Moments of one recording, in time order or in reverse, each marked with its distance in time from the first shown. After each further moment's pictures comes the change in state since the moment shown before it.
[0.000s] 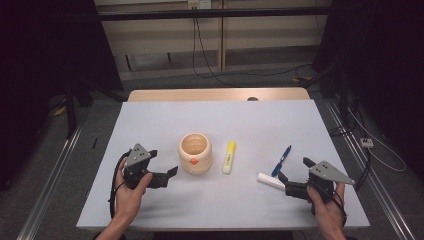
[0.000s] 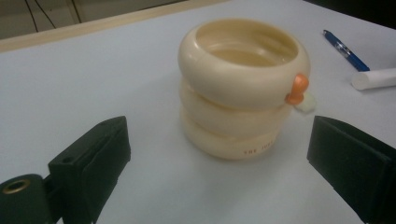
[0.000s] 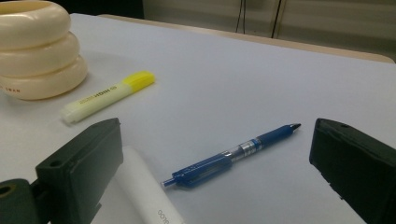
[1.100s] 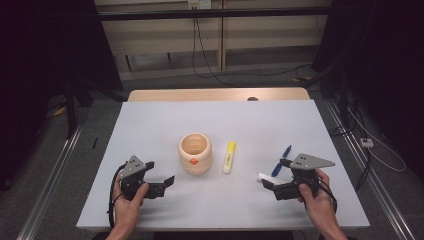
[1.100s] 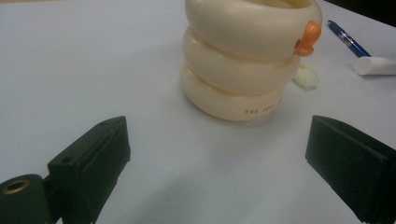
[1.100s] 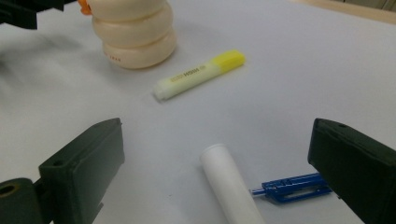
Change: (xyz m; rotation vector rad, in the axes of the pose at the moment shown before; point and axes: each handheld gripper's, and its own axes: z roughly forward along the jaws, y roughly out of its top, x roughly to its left) left arm 0.002 -0.032 -0.001 0.011 -0.007 -0.073; right arm 0.021 0.029 0.021 0.189 0.327 -0.082
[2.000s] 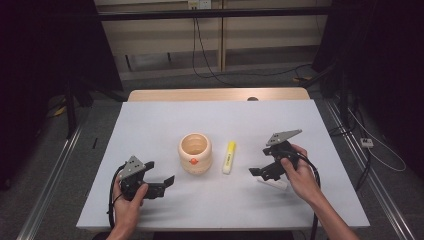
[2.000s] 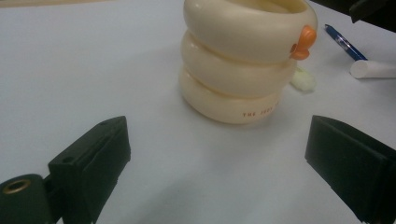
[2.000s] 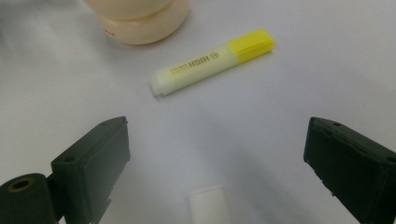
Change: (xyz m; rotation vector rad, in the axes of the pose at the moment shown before) left arm 0.000 -0.001 -0.001 -0.020 -0.006 -0.011; right arm -0.023 0.048 0.056 0.266 0.134 -0.062
